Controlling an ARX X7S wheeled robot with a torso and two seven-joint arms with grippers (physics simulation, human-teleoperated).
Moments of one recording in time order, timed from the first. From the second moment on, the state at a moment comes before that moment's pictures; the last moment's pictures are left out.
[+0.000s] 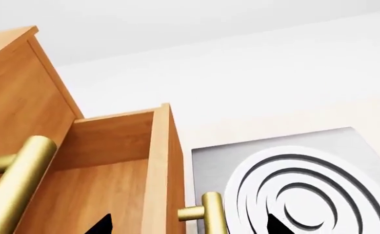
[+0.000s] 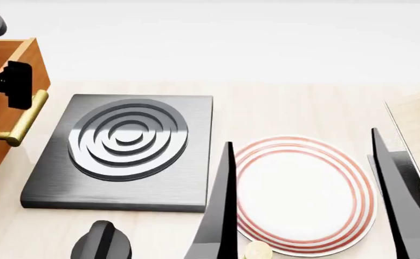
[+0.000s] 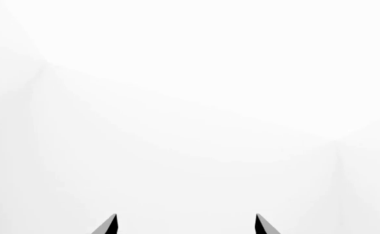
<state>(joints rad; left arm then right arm) -1.49 -0.48 0.93 -0.91 -0.87 -0.66 0.02 0.03 0.00 -0.17 -1.05 -0.38 0.27 -0.08</state>
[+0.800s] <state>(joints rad) -1.51 -0.37 0.95 -1.20 -0.81 -0.52 0.12 0.02 0.00 -0.20 -1.05 -0.39 0.28 -0.09</state>
